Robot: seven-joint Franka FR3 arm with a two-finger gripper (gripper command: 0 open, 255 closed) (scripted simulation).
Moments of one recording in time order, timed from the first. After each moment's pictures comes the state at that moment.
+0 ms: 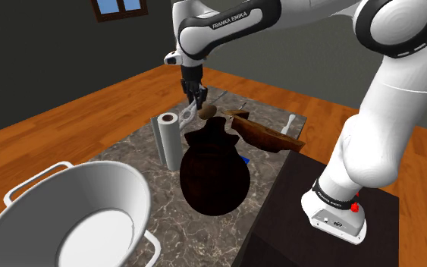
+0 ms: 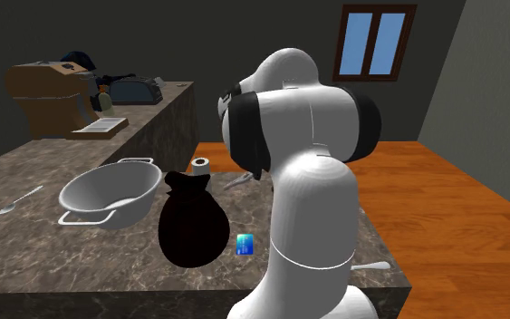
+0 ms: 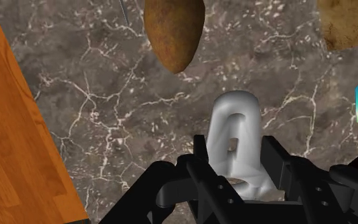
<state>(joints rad) 0.20 0.08 -0.04 -1.90 0.00 1.93 -1.22</state>
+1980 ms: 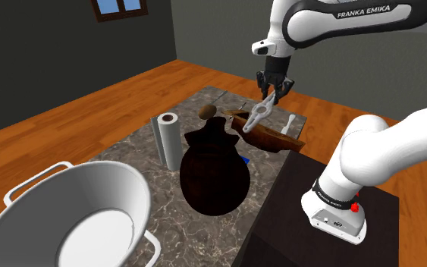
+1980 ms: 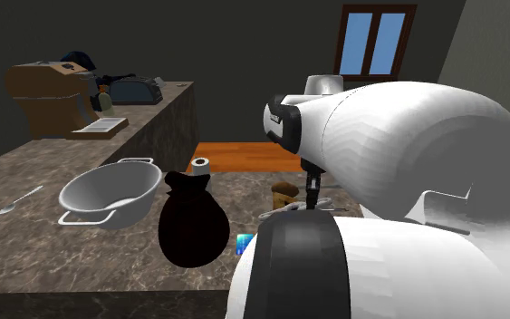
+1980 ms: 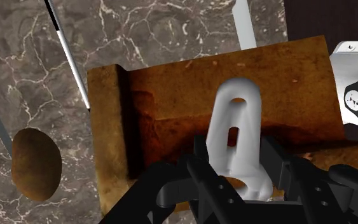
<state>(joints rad) 0.05 -0.73 -0.19 -2.53 -0.14 1.77 -1.43</state>
